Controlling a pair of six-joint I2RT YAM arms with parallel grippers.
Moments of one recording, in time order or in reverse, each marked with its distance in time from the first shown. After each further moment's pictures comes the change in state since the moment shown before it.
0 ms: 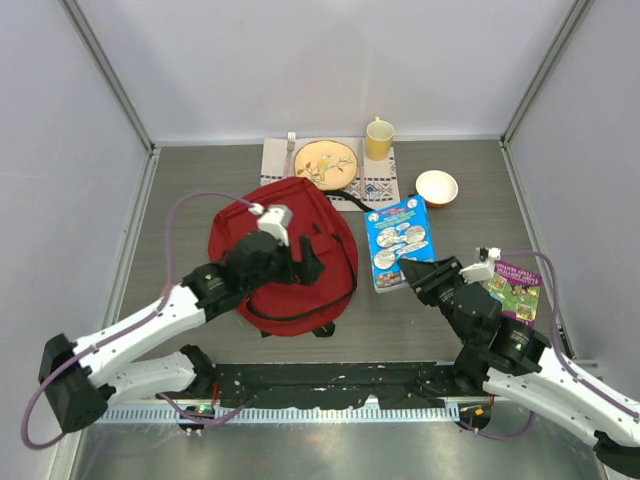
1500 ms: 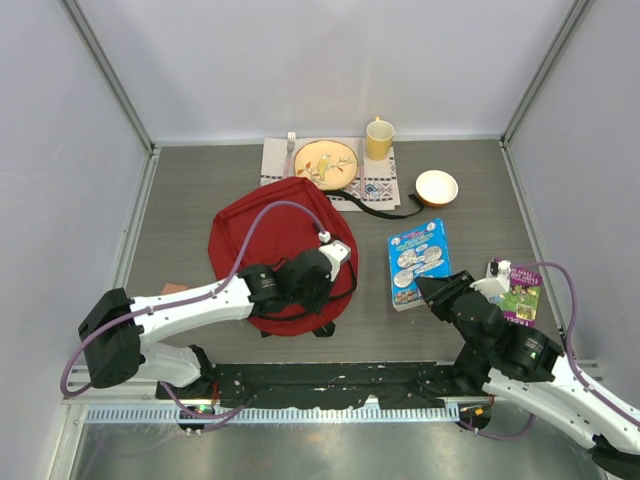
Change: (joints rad) left arm -0.254 0.371 0.113 -0.158 0.034 0.311; right arm 0.000 -0.132 0.039 -0.480 0.102 0.080
